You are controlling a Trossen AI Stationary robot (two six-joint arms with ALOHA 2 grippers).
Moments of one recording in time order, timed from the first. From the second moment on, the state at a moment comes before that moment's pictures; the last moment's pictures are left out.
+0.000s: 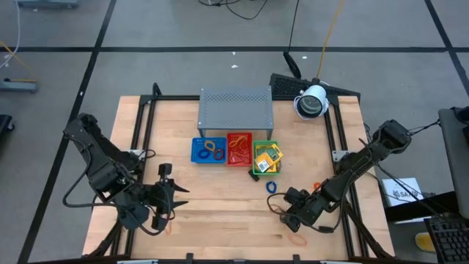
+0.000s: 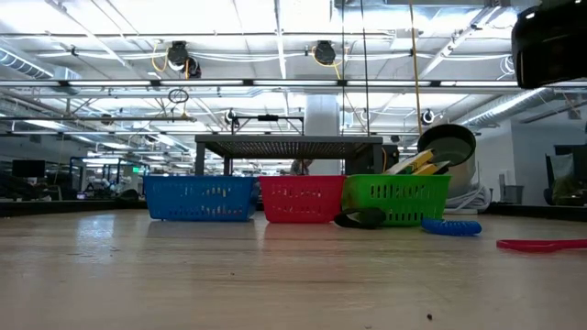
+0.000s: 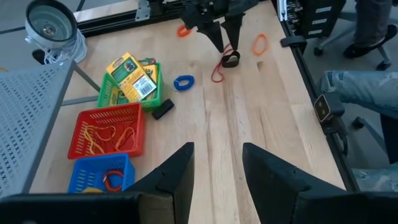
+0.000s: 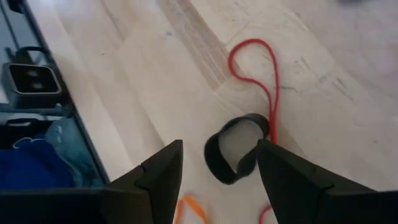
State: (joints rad) left arm -0.82 1.34 1.46 -0.99 -0.63 -0.46; right arm 0.72 1.46 0.73 -0.24 0.15 1.40
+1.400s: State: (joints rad) left arm -0.82 1.34 1.46 -0.98 -0.63 -0.52; right arm 0.69 1.57 0.73 -0.29 0.05 1.50
